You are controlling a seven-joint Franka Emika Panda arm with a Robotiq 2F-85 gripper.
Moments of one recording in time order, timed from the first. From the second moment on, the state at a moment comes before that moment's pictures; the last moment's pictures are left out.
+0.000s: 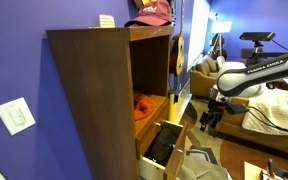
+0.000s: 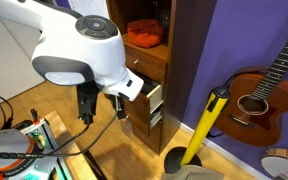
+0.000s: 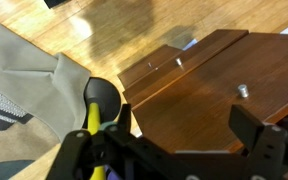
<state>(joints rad) -0.24 -0.40 -0.28 -2.63 0.21 2.22 -0.20</state>
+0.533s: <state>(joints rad) -0.20 -0.32 -0.29 -2.65 0.43 2.35 -0.16</state>
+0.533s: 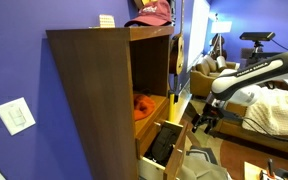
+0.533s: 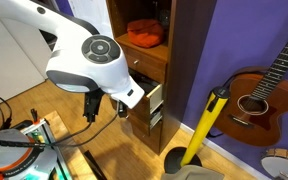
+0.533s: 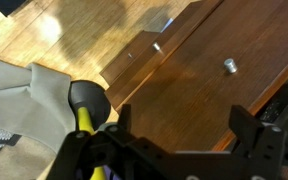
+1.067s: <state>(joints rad) -0.14 -0.24 -0.30 -2.64 0.74 2.42 -0.25</state>
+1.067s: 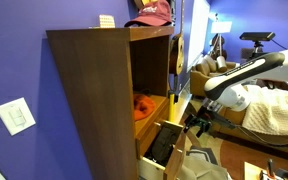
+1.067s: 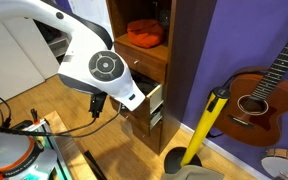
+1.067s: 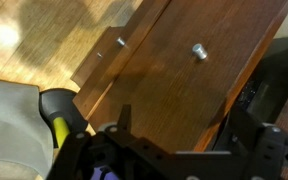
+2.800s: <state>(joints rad) -0.14 -0.09 -0.22 -2.48 1.20 2.40 -0.60</state>
